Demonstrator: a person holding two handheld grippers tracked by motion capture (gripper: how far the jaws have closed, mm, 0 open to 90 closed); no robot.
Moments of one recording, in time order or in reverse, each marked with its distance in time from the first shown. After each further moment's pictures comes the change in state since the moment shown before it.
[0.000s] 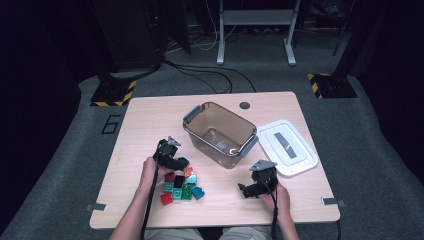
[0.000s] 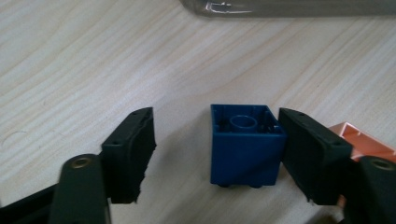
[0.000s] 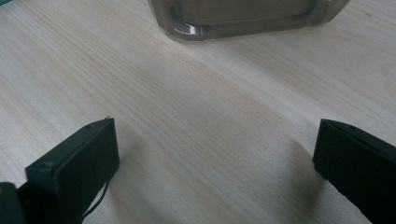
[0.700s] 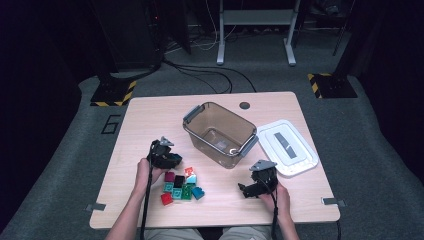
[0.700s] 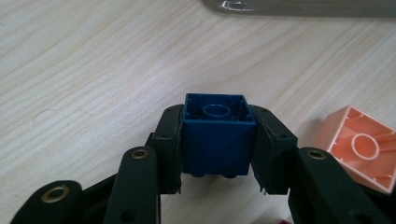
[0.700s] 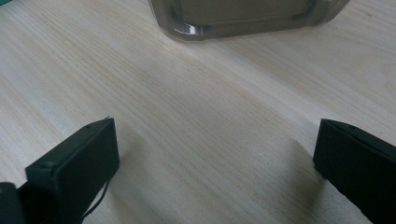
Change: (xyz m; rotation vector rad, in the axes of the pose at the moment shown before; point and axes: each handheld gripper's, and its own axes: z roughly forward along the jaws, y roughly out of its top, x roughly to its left) left arm 0.012 -0.011 -0.015 -0.026 -0.004 -0.022; right arm 0.000 0.000 0.000 0.000 0.001 0.001
